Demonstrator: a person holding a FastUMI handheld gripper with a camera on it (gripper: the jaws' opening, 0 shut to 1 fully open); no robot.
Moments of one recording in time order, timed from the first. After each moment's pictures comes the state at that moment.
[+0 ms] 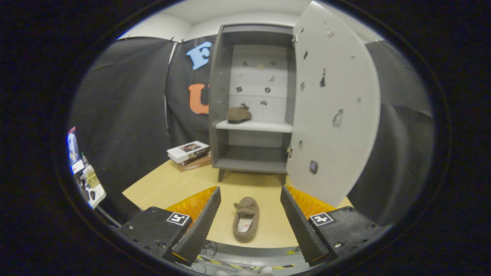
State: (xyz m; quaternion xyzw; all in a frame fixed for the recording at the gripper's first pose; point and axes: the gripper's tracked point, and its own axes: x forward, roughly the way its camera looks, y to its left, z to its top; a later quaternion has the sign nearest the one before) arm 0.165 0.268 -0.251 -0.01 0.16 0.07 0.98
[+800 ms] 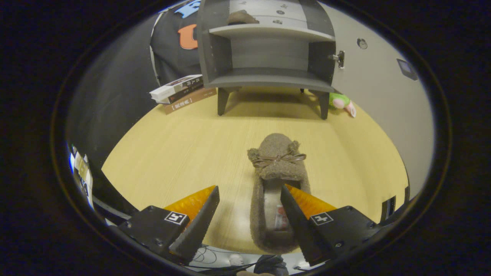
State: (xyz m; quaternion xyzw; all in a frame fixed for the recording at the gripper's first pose) arm 0.287 0.301 -0.467 0.02 0.37 0.07 0.93
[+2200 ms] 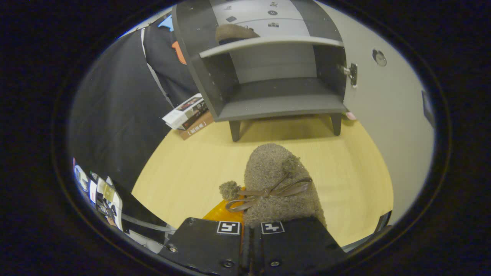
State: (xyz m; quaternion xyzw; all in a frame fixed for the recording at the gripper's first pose) arm 0.306 0.310 -0.336 0.10 0.35 0.12 0.93
